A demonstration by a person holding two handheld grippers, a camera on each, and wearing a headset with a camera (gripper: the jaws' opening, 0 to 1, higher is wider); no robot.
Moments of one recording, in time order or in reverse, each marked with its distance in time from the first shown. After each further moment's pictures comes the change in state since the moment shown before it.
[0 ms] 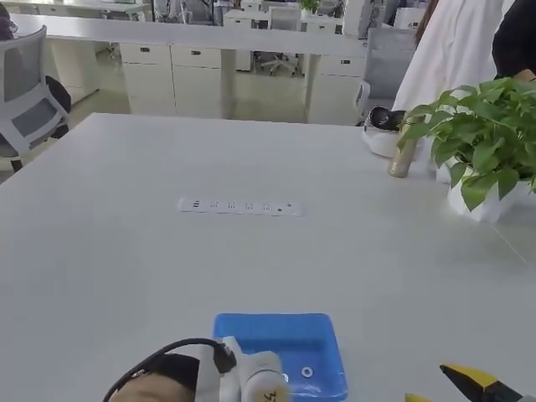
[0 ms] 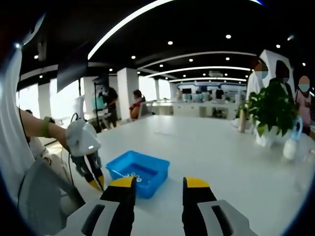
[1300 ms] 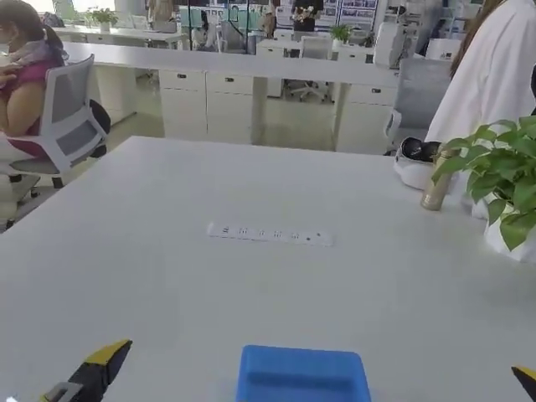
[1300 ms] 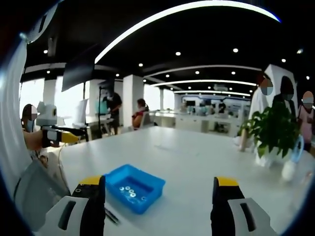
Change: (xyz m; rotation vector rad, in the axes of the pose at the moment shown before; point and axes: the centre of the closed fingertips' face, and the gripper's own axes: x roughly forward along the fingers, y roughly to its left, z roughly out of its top) left arm -0.202 0.040 -0.026 -0.770 -1.122 0.803; right arm 0.011 -0.006 0.042 -0.104 -0.091 0.007
